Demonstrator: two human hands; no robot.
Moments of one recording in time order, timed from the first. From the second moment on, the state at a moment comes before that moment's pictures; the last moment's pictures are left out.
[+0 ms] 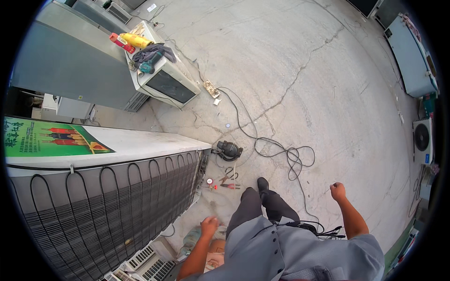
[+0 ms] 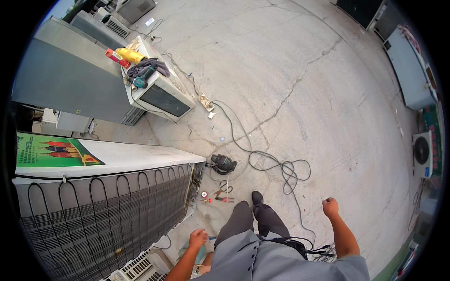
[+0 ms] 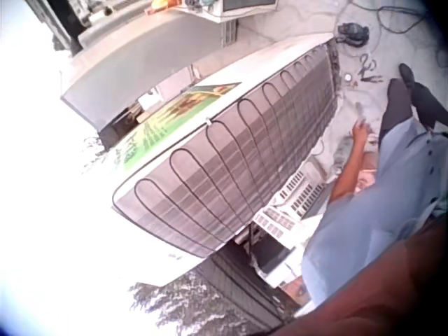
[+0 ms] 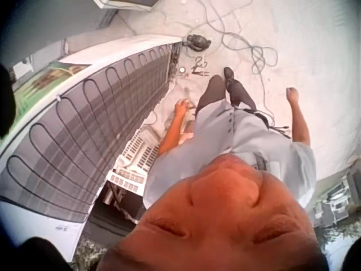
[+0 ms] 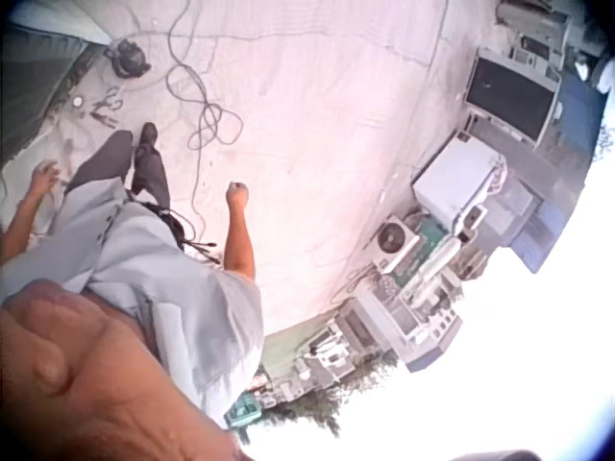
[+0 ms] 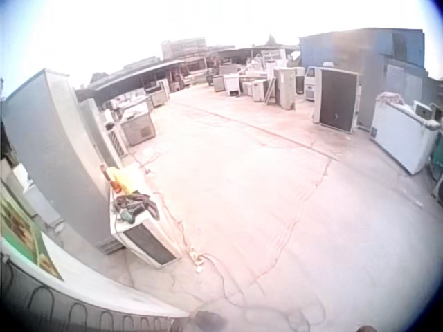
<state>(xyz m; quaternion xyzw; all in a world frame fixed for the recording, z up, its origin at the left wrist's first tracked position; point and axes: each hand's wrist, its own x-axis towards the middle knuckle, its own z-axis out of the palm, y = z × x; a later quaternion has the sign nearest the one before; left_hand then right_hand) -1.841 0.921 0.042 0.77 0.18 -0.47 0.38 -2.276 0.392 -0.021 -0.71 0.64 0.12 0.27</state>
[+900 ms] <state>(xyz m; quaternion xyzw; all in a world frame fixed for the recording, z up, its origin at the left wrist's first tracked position) -1.425 0.446 0.010 0.74 0.17 -0.32 0.56 -1.841 -0.061 0.083 -0.60 0.63 0.10 0.48</state>
